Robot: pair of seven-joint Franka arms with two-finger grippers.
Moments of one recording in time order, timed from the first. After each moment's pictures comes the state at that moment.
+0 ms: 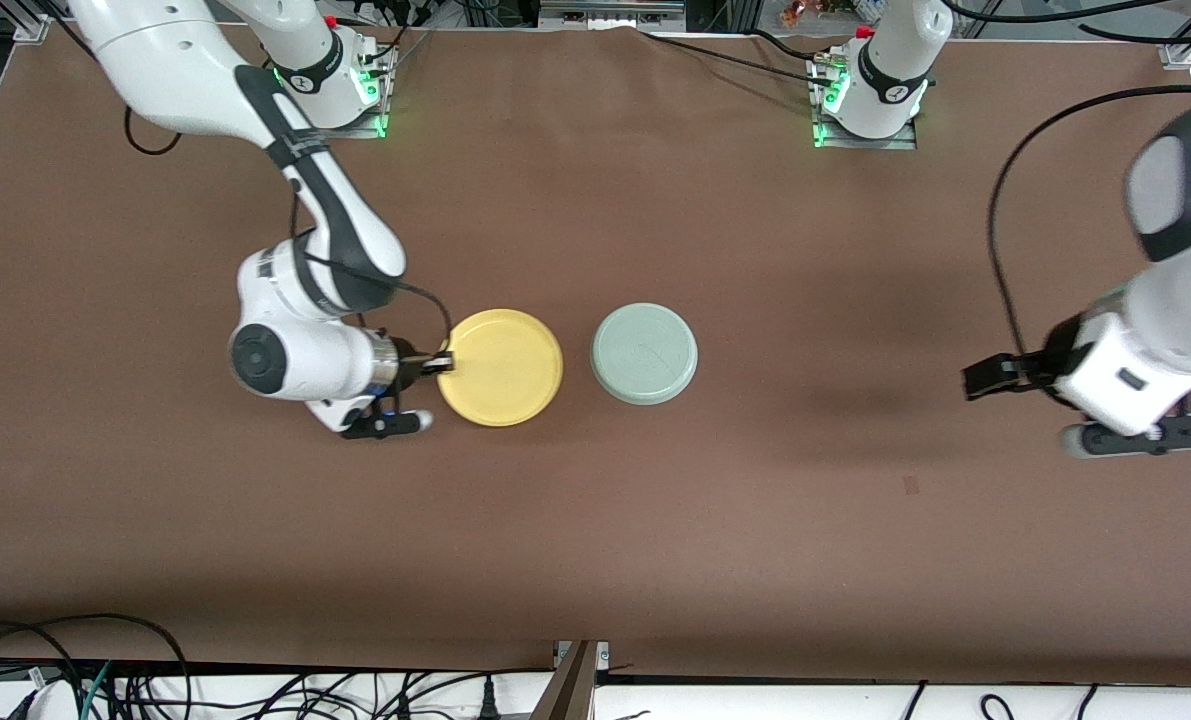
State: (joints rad) left arm -0.06 0.44 0.03 -1.18 -0.02 1.58 -0.12; right arm 0.19 0.63 0.25 -1.61 0.28 2.10 0.16
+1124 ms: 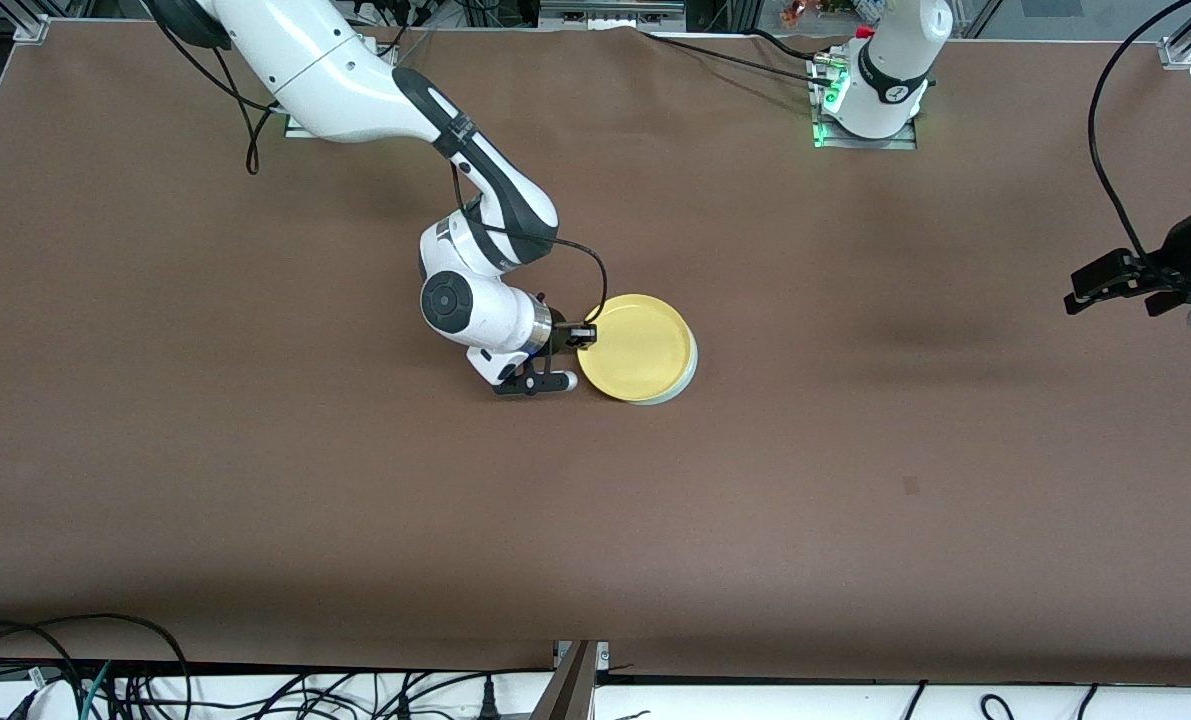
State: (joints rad) left arm 0.08 0.06 0.03 -1.68 -0.04 1.77 0.09; right arm 0.45 0.76 0.25 -1.61 0.39 2.42 0.34
